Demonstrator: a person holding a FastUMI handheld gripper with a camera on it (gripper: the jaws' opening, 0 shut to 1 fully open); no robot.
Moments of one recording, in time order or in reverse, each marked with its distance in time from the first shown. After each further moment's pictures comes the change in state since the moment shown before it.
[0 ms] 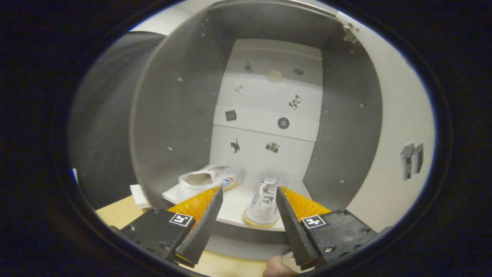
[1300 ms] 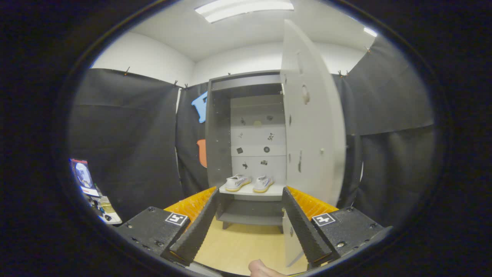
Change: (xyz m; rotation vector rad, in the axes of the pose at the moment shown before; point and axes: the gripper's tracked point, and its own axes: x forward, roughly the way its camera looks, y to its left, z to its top) arm -0.375 -0.062 0.014 0.156 -0.176 -0.007
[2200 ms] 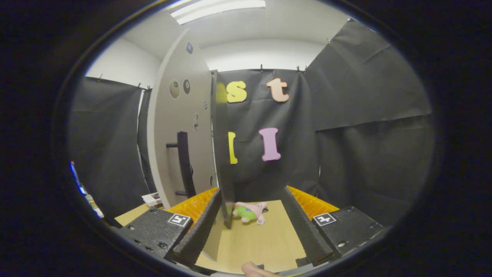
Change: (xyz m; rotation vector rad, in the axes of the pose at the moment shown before) arm 0.005 -0.221 -0.011 0.034 0.037 -0.185
